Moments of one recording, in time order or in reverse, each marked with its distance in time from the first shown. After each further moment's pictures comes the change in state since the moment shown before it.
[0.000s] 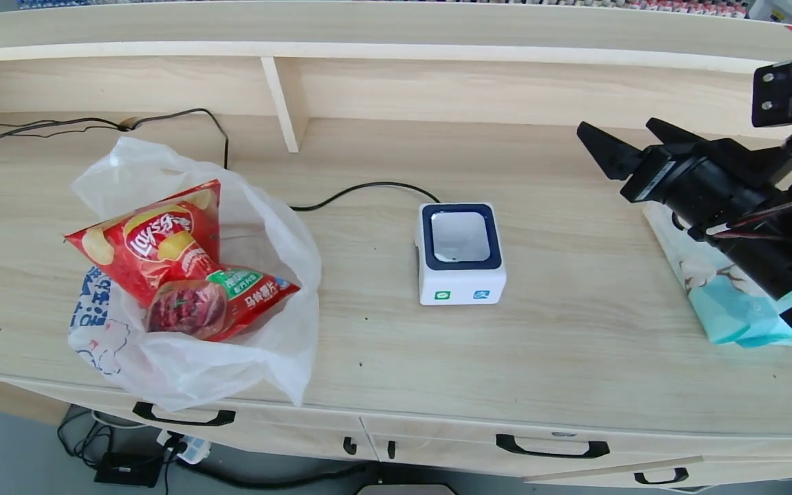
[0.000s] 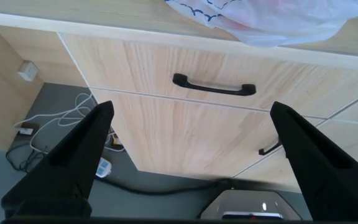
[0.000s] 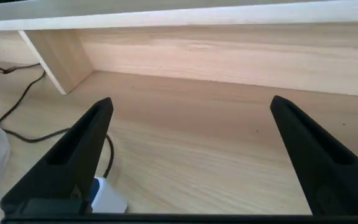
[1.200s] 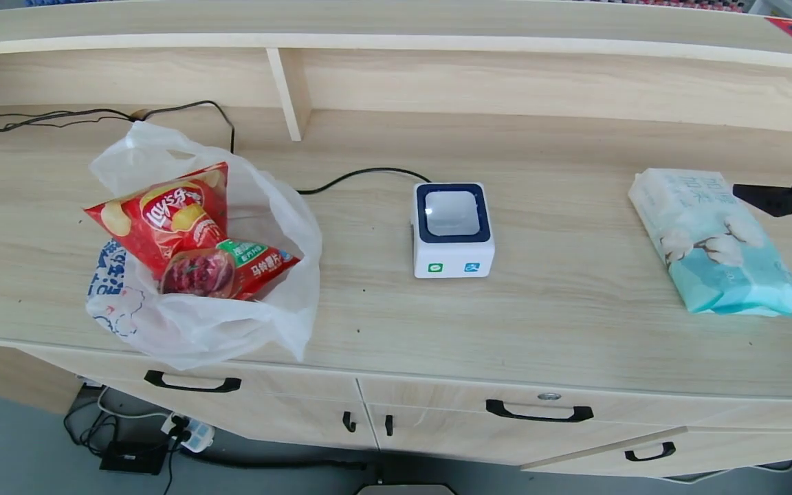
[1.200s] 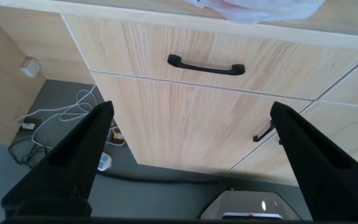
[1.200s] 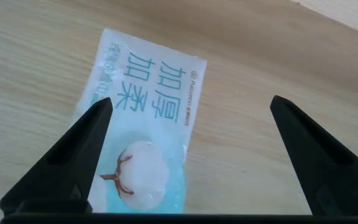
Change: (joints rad) left arm 0.001 0.000 0.000 -0.003 0.000 0.000; right arm -0.547 -0.126 -0.269 0.910 0.173 -0.383
